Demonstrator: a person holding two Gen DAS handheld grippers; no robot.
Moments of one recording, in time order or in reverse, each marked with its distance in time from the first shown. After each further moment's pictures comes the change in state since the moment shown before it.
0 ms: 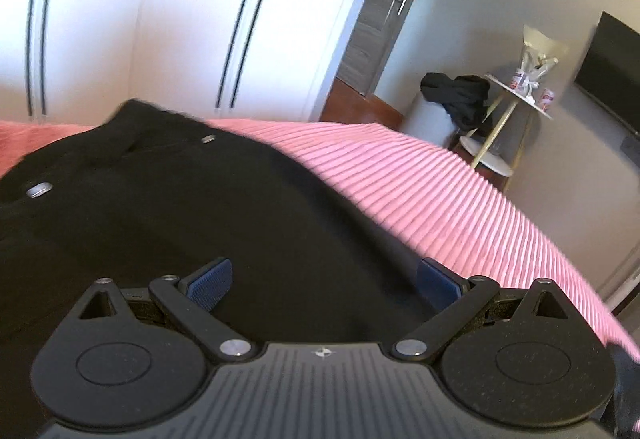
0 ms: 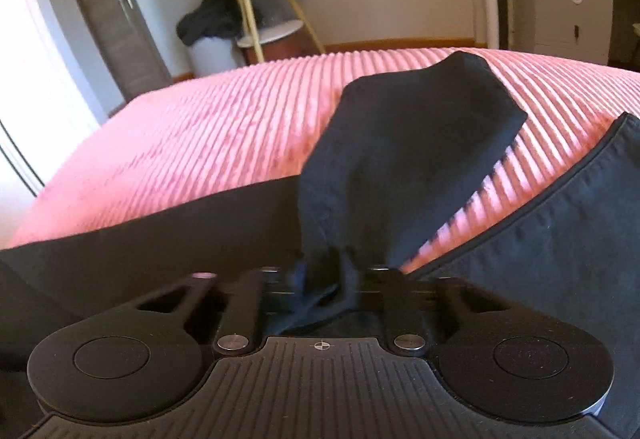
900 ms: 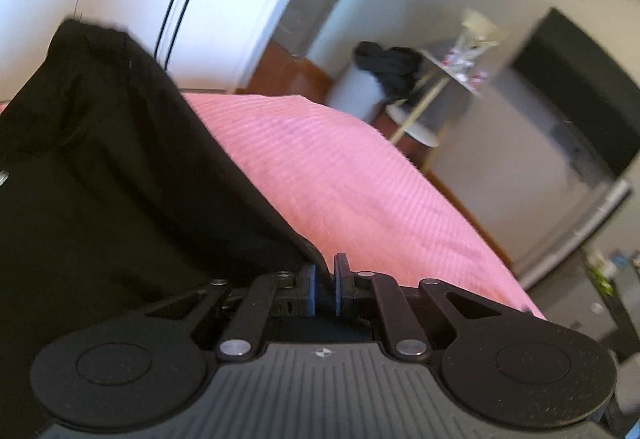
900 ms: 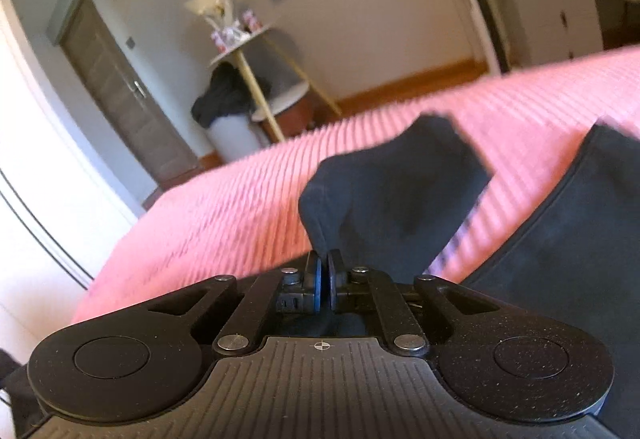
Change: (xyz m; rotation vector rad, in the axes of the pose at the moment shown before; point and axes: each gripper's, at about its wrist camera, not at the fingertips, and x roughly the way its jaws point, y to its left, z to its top) left arm -0.062 0.012 0.012 -0.023 0.141 -0.257; right arm -0.058 -0.046 0.017 0.129 -0.195 0.064
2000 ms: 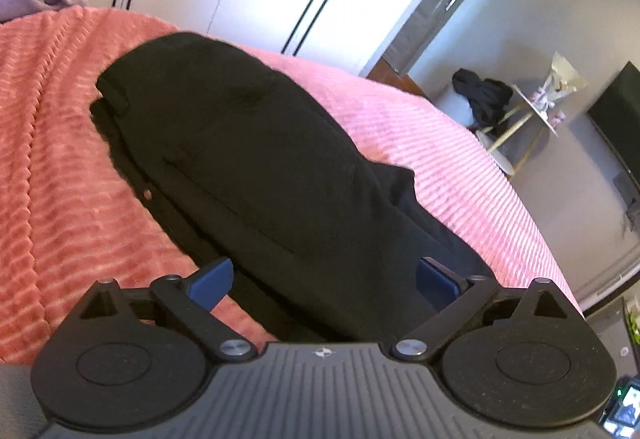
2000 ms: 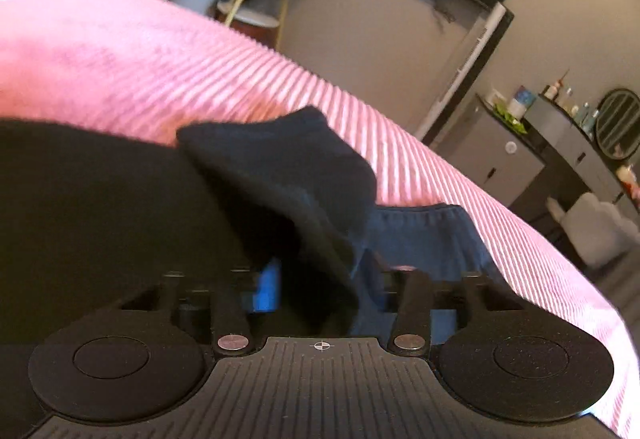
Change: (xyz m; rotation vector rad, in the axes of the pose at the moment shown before) left arm -0.155 0.093 -0.118 -0.201 -0.041 0.227; right arm 0.016 0.007 -0.069 -0.726 0.089 -0.475
